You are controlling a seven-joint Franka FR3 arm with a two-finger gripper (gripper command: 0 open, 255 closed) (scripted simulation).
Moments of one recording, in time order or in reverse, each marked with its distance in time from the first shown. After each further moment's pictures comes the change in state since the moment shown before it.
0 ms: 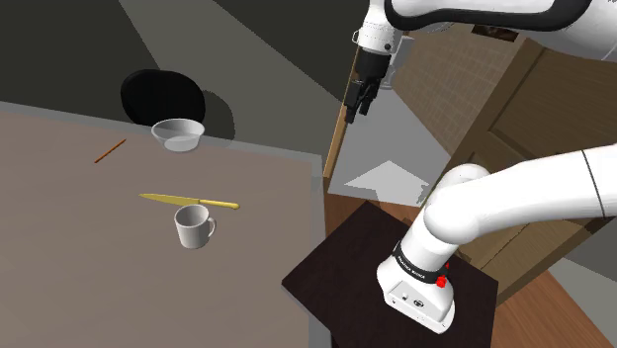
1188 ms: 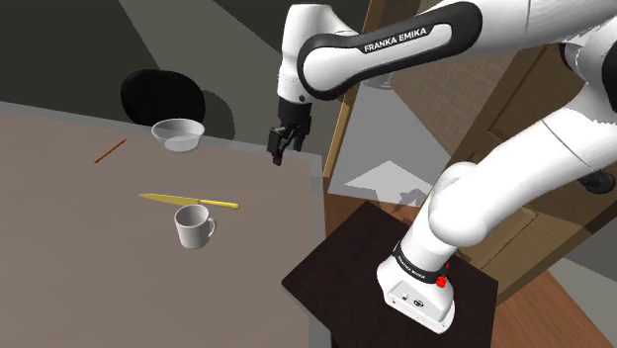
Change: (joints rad) arm 0.112 0.370 0.259 -0.030 0.098 0.433 0.256
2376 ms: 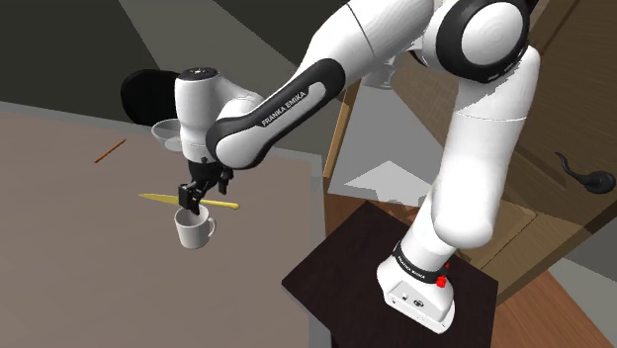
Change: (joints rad) arm 0.107 0.673 0.163 0.370 -0.299 0.280 0.419
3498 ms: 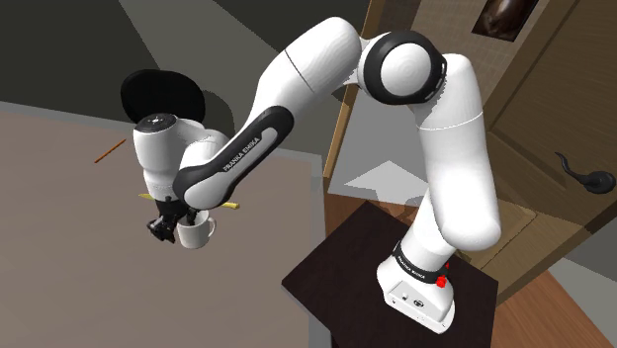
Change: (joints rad) arm 0.139 0.337 -0.064 0.258 -0.164 0.052 0.149
